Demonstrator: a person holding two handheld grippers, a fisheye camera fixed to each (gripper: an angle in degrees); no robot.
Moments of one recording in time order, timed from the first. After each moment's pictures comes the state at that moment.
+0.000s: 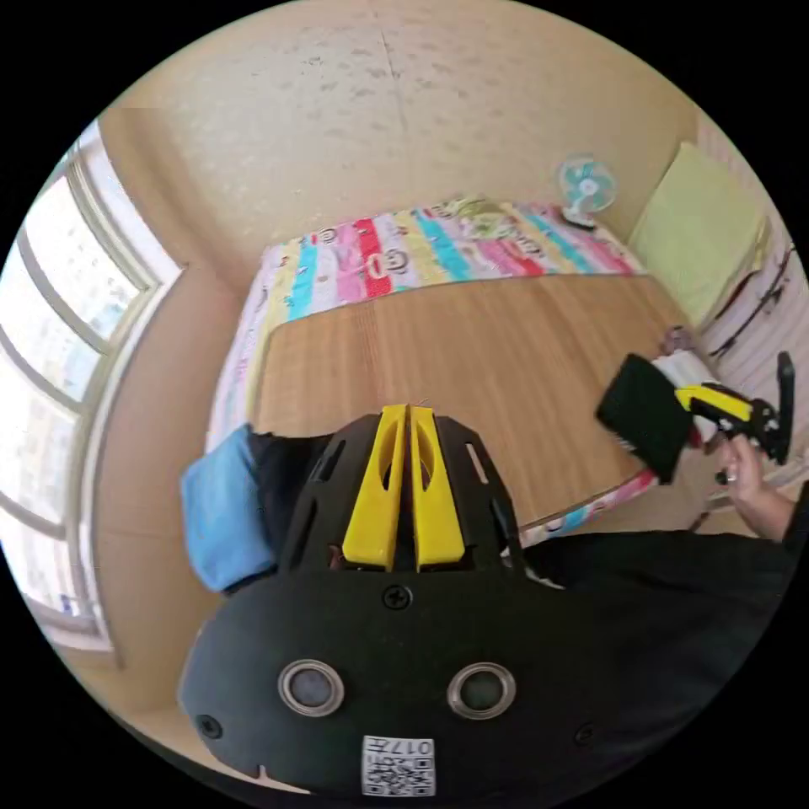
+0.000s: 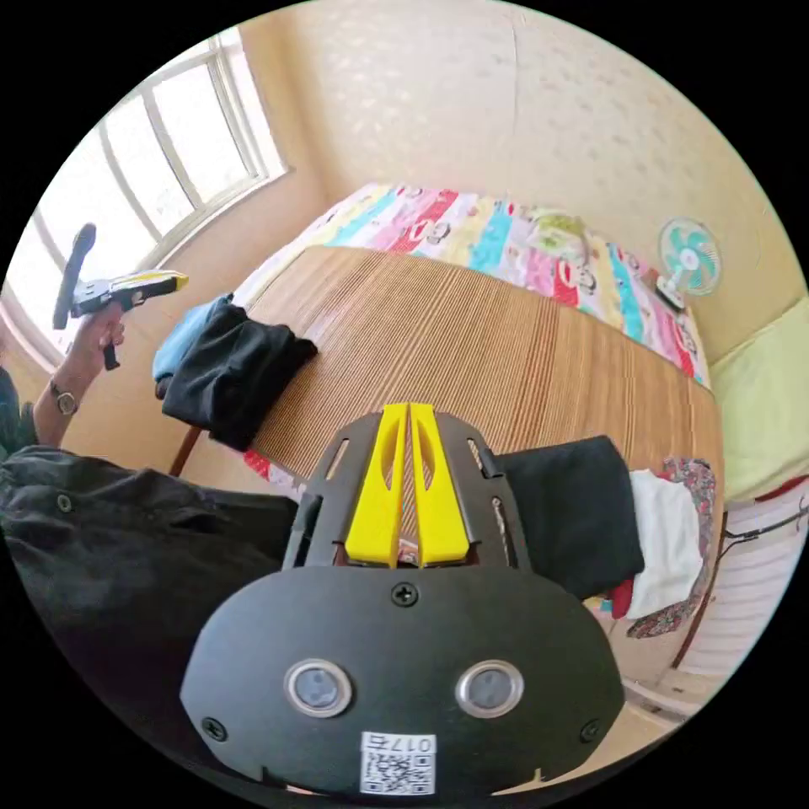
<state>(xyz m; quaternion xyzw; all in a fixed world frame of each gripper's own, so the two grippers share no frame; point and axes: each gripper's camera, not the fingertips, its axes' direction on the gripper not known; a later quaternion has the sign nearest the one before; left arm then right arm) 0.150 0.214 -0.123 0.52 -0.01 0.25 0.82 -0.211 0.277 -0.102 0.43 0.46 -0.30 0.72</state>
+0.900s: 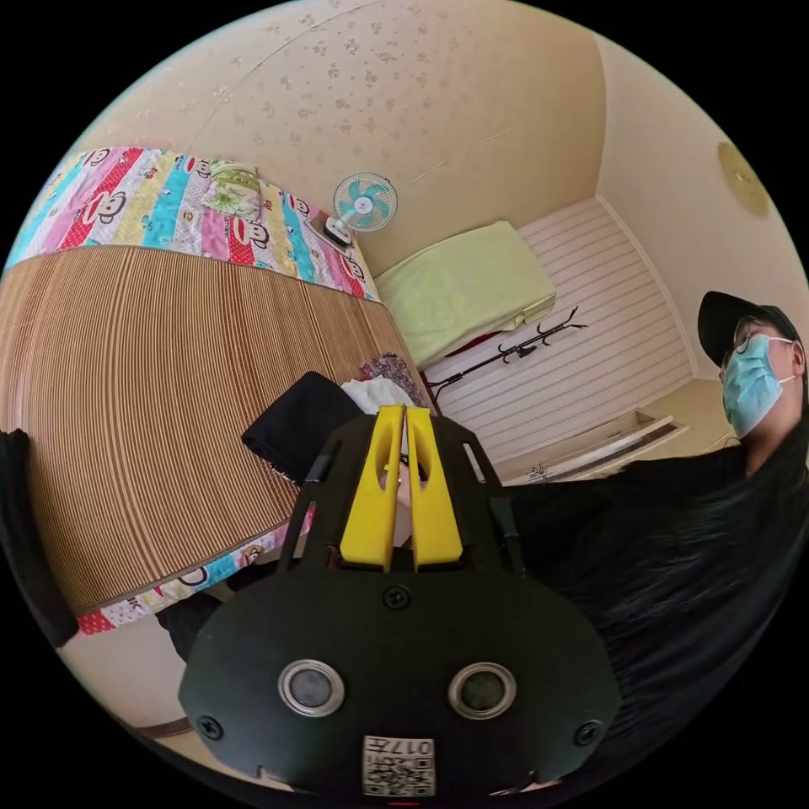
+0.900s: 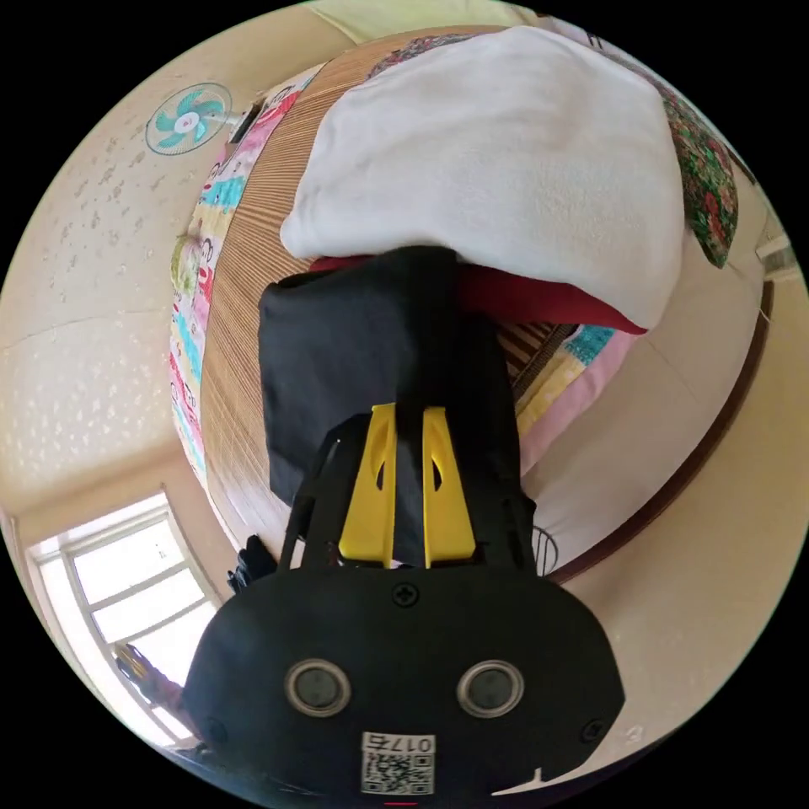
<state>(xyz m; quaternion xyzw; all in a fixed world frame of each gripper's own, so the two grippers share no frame) 0.382 0.196 -0.062 0.37 0.36 0.39 0.76 0.183 0.280 -0.378 0.50 0.06 0.22 0.83</state>
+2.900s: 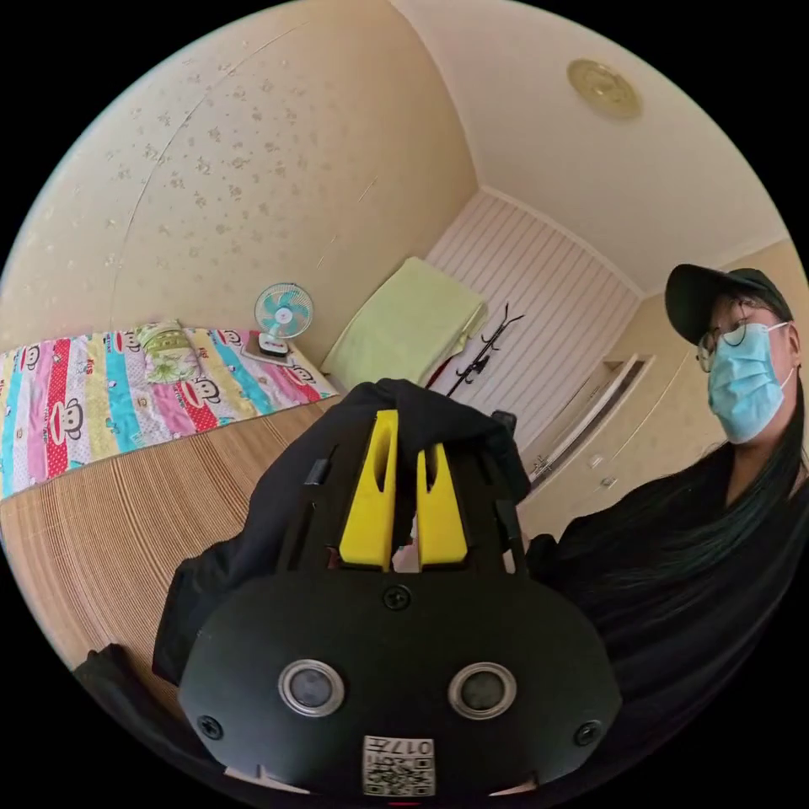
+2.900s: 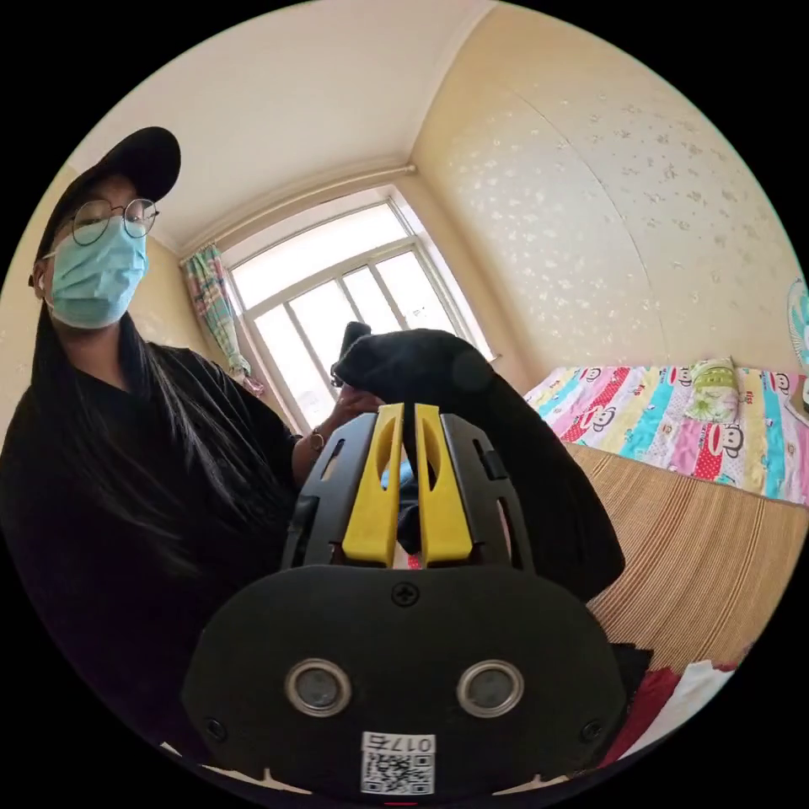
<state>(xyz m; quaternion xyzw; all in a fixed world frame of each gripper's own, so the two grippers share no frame) 0.397 0.348 -0.179 0.49 0.33 0.52 0.62 -0.271 0.539 -0.232 0.36 0.06 -0.61 0.70</state>
